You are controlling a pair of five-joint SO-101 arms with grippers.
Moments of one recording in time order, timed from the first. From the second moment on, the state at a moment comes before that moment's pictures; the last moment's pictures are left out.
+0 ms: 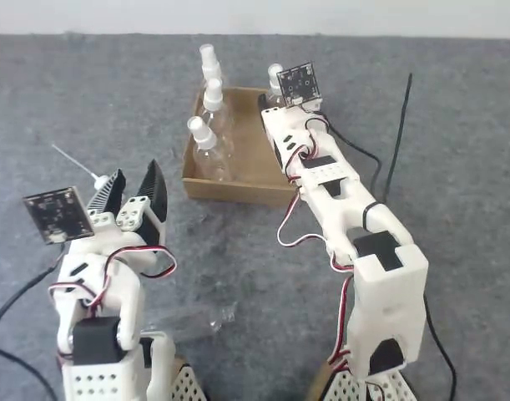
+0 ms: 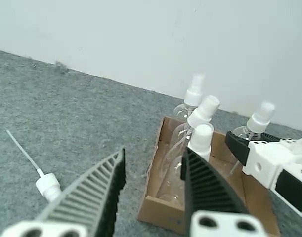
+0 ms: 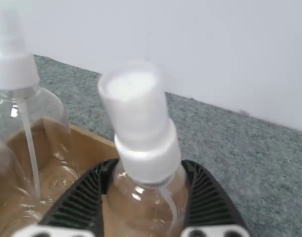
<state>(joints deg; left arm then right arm) -9.5 -88.0 70.0 49.9 18.3 -20.2 27.4 12.1 -12.1 4.4</state>
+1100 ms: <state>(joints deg) -9.4 -88.5 71.8 47.0 18.3 -20.3 27.4 12.1 -9.5 4.3</state>
